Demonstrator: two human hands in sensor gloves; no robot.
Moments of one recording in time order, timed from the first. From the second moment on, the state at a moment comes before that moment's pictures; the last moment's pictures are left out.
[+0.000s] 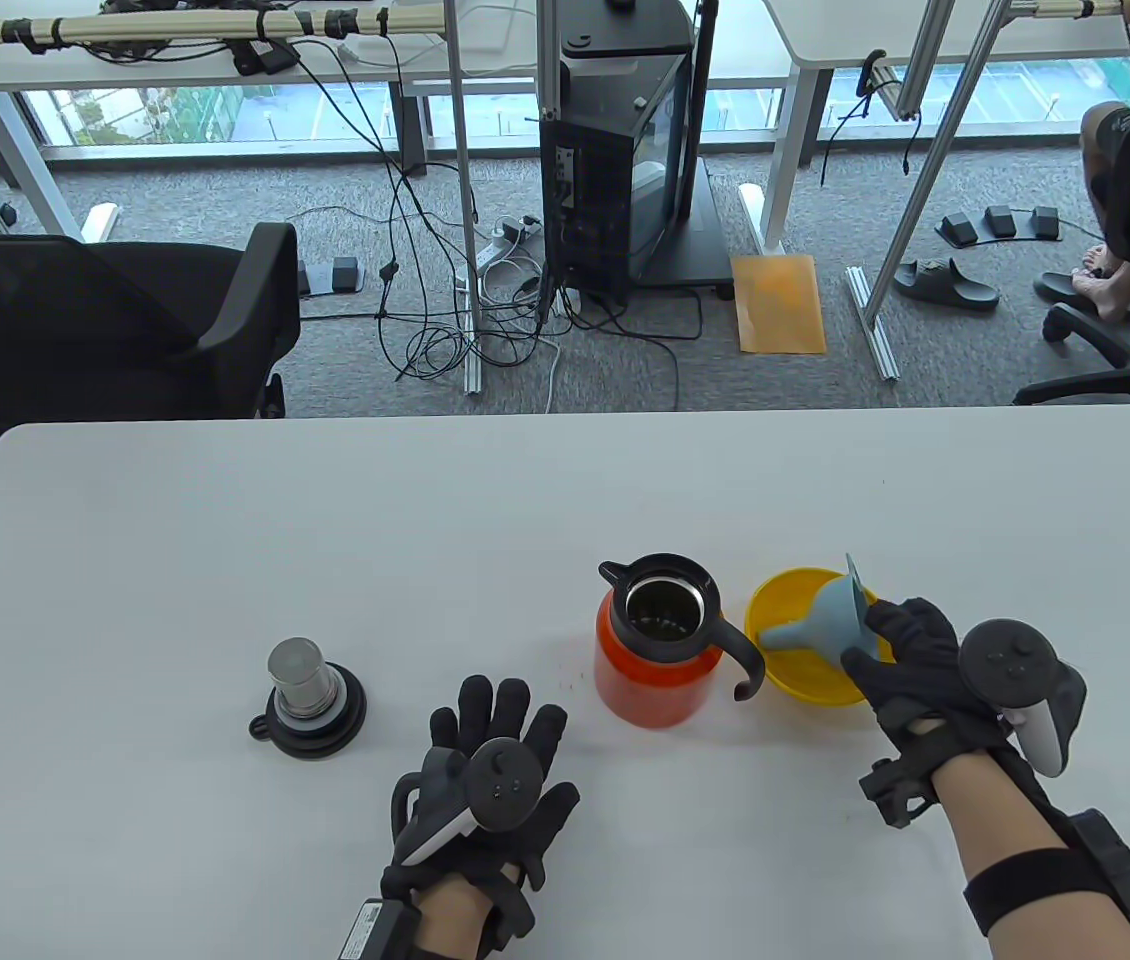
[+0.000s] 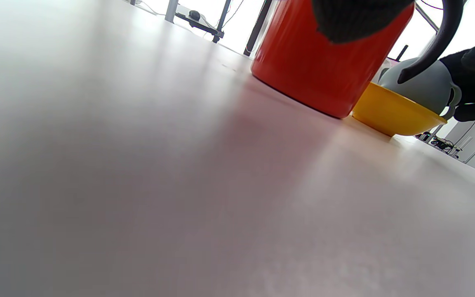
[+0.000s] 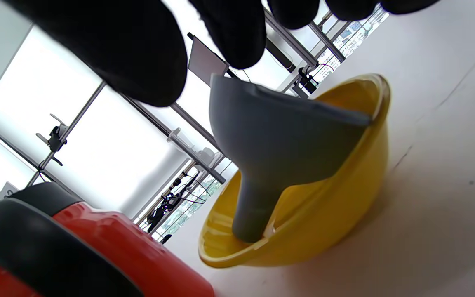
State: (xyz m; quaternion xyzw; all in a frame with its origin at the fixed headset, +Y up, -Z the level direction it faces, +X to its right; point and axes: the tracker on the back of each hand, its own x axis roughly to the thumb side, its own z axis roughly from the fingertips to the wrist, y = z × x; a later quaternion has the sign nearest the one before) left_hand -0.108 -0.785 -0.261 -0.13 -0.16 0.18 0.96; right_hand 0.321 -0.731 -0.325 -0.01 -0.03 0.90 0.42
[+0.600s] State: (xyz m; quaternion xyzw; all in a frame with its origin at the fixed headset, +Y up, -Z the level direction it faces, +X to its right) left_hand -0.104 -0.785 -0.261 -0.13 -0.17 0.17 0.96; right_hand 0.293 -0.735 -0.249 0.17 0.03 0.96 0.23
